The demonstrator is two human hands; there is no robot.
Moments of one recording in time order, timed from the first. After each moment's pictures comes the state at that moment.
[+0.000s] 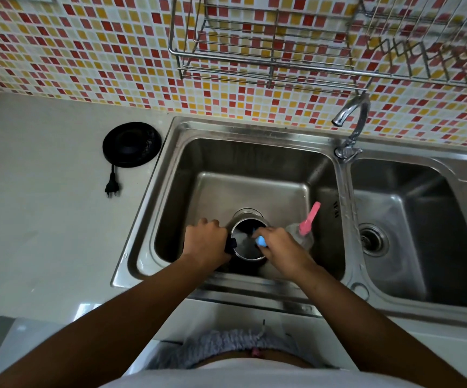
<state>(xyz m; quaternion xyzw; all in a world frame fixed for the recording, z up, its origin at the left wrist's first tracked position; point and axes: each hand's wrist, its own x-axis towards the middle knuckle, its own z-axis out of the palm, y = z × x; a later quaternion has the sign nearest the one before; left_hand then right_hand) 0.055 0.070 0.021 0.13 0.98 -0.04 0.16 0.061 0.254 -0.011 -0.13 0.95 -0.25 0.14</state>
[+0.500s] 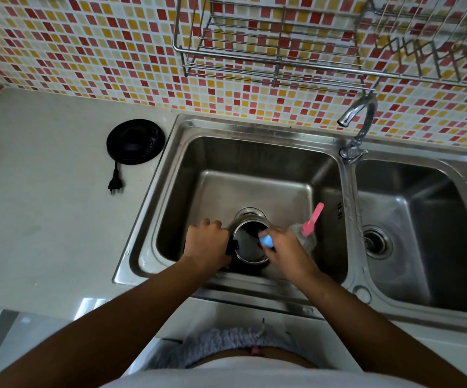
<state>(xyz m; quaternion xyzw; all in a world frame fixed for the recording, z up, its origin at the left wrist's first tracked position) 0.061 0.068 0.018 0.14 0.98 -0.06 0.14 0.070 0.257 -0.016 -0.08 0.94 -0.33 0.08</state>
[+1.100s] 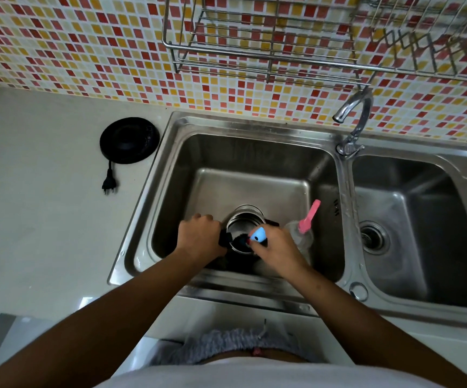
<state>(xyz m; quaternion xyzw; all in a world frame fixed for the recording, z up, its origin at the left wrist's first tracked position) 0.045 0.066 0.014 0.11 0.98 -0.03 0.15 0.070 0.245 -0.007 -0.03 0.92 -0.38 0.09</state>
